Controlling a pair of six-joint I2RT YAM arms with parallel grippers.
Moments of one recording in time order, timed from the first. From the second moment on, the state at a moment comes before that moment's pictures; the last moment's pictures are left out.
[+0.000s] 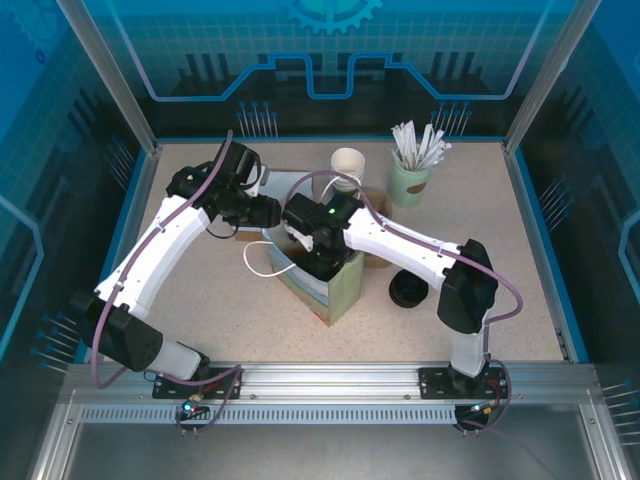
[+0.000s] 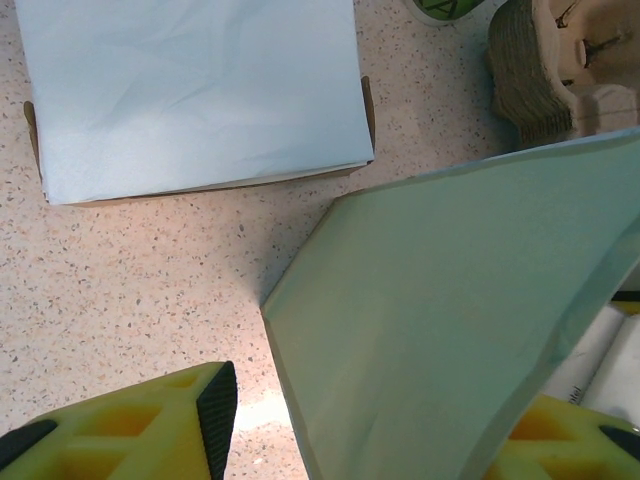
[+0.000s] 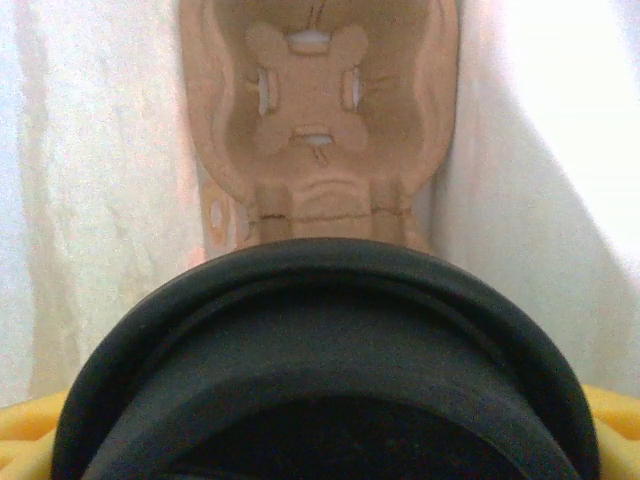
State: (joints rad) left arm -0.36 1.47 1.54 -1.15 0.10 -0.33; right arm 0.93 1.88 1.73 -1.24 0.02 0.19
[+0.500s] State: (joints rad) left arm -0.36 1.47 1.54 -1.15 0.09 -0.33; right arm 0.93 1.78 1.64 -1.22 0.03 0.19
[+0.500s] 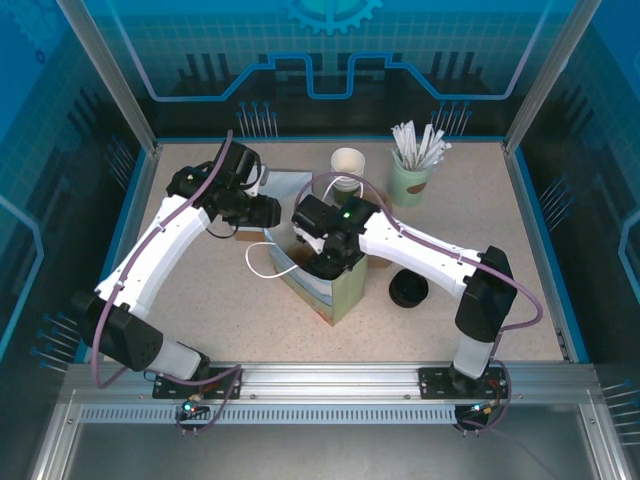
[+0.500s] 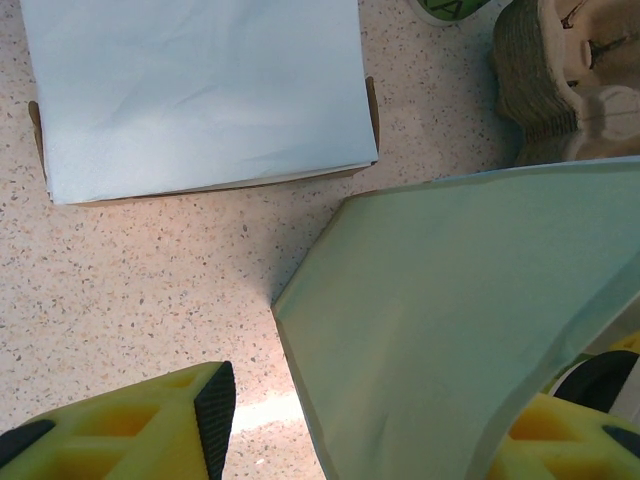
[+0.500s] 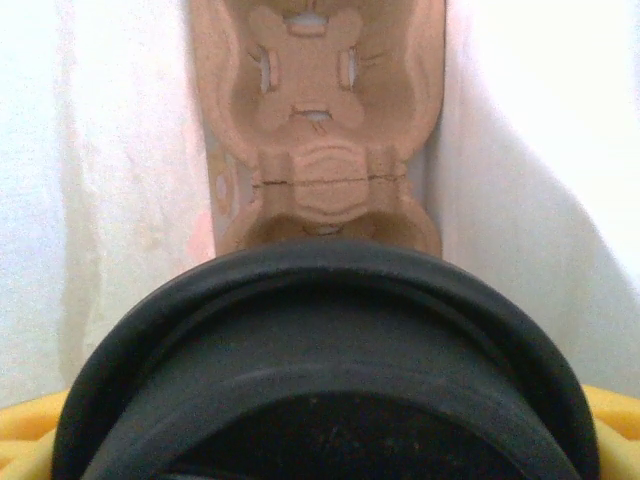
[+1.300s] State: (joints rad) left arm -0.35 1.47 1.54 -1.15 0.09 -0.33; right arm 0.92 1.78 1.58 -1.17 0.02 0.19
